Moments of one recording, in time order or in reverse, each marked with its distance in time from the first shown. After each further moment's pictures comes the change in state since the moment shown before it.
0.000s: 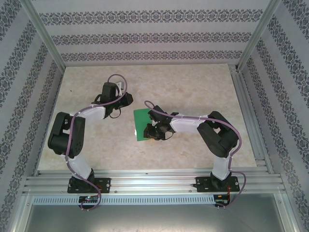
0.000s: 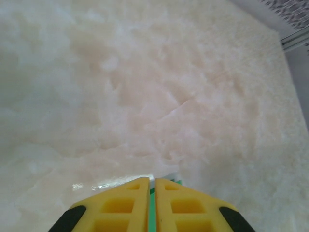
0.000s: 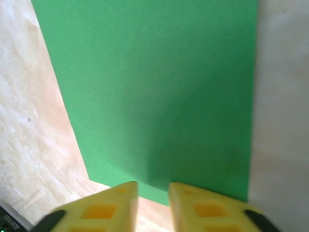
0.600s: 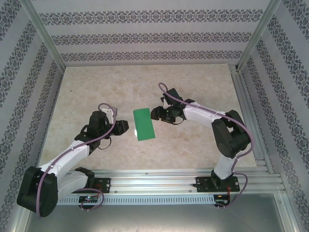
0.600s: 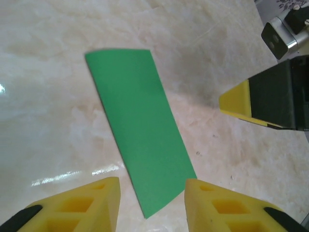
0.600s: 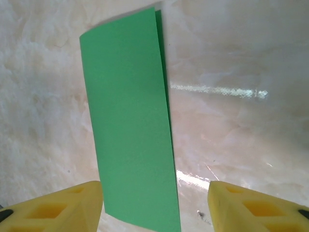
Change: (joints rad) left arm -0.093 -0.661 -0.555 -0.114 -0.002 -0.007; right arm -0.216 -0.074 0.082 -0.064 -0.010 -0.196
